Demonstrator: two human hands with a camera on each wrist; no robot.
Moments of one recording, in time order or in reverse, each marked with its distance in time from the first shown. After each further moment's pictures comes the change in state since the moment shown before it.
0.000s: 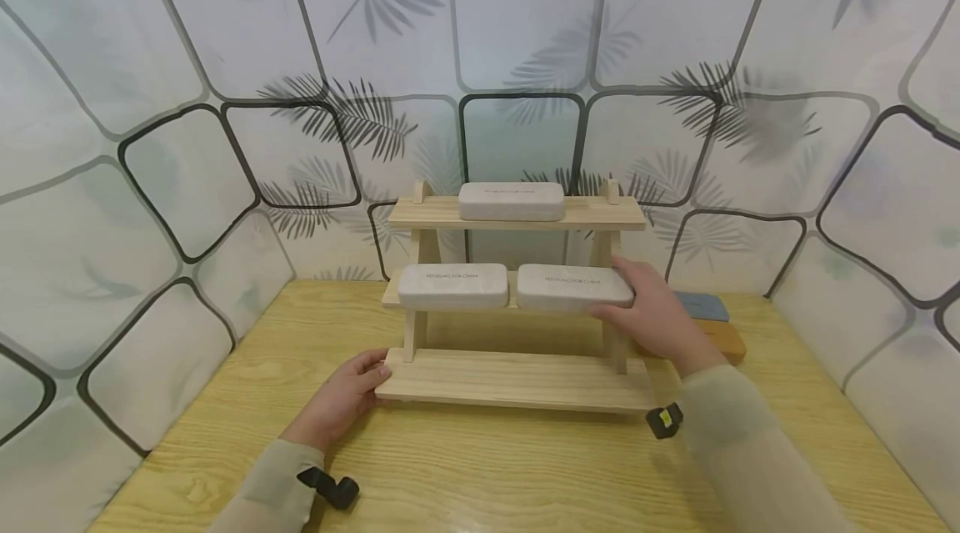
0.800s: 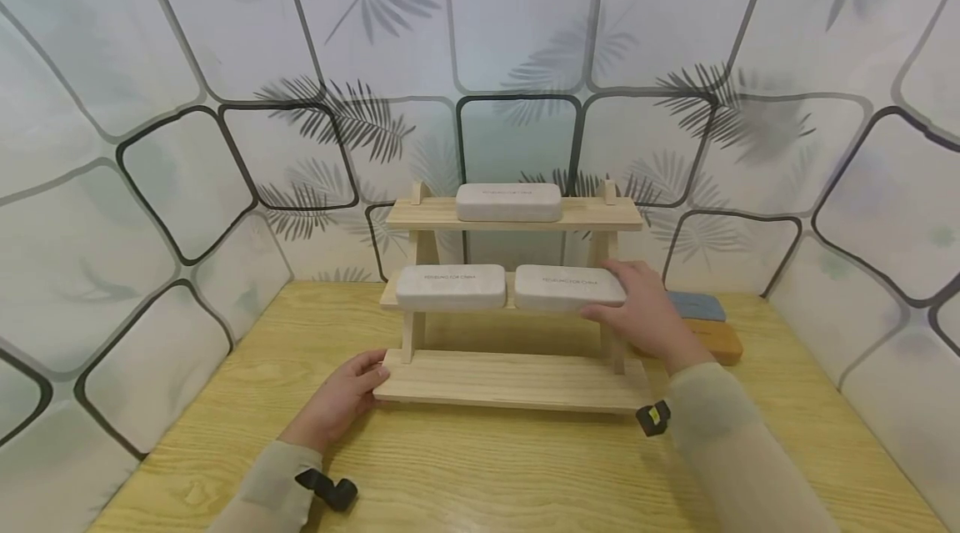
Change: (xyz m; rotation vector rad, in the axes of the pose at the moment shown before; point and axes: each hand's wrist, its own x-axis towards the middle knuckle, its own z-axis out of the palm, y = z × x) left_hand -0.003 0.004 0.002 -0.007 -0.012 0.006; right_hand 0.005 -0.003 0.006 -0.086 0.021 0.031
